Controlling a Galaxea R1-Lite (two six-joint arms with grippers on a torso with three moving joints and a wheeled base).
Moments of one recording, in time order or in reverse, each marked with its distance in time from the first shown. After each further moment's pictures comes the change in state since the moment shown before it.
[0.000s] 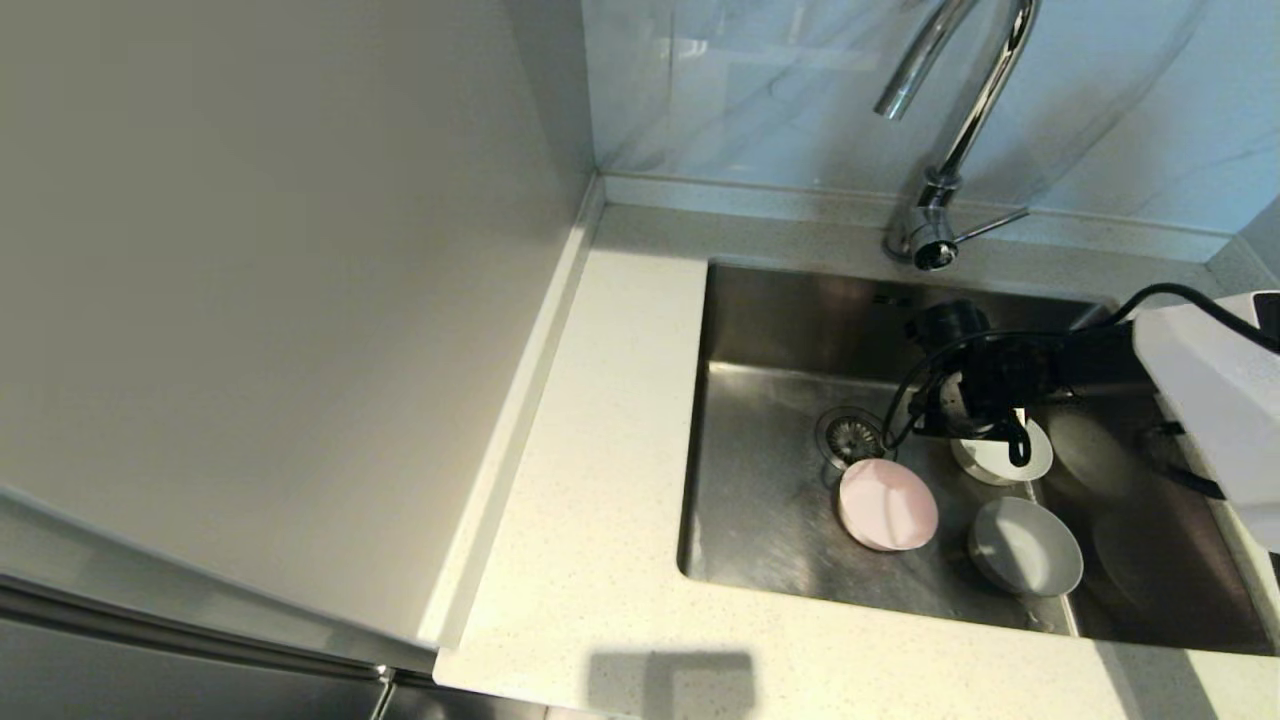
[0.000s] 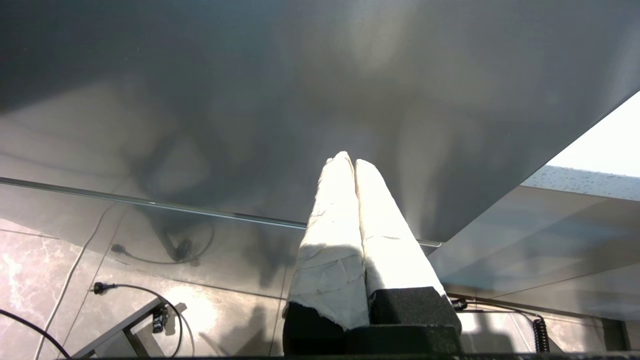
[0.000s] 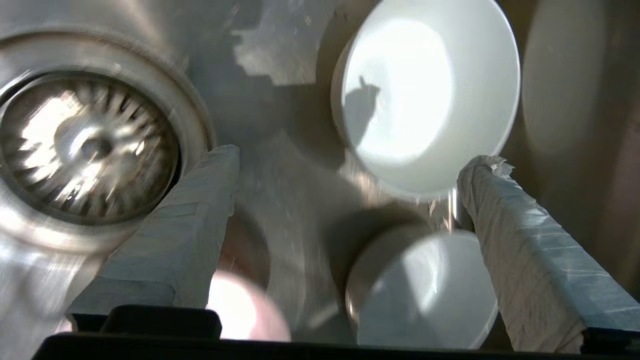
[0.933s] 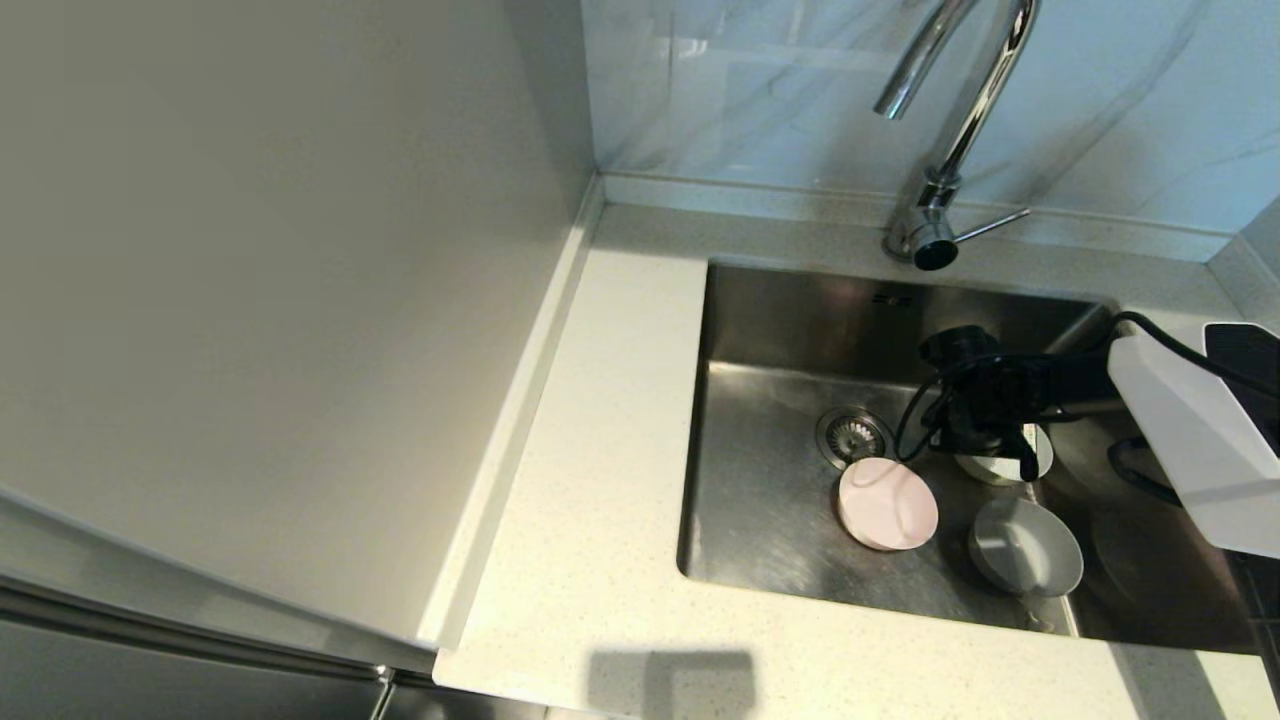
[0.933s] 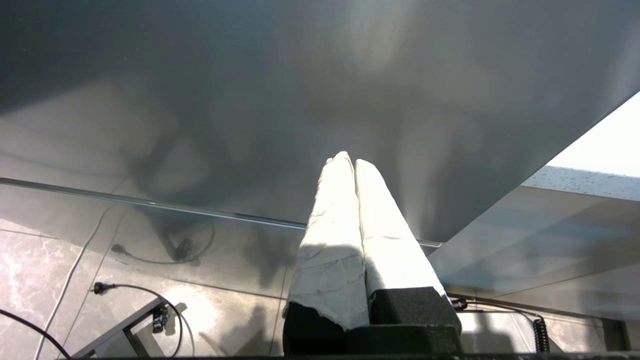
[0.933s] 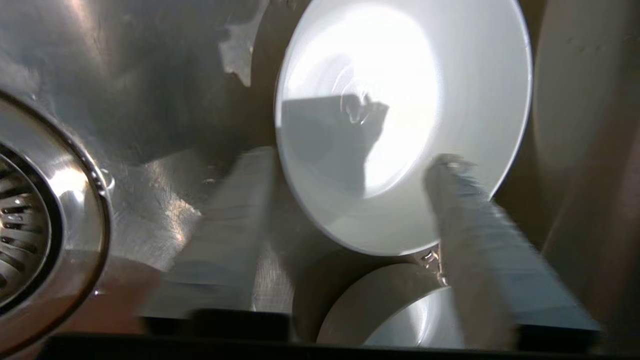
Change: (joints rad) left arm 0.000 0.000 0.000 0.000 0.000 0.000; right arm -0.080 0.118 -0.076 -0.003 0.005 -0.024
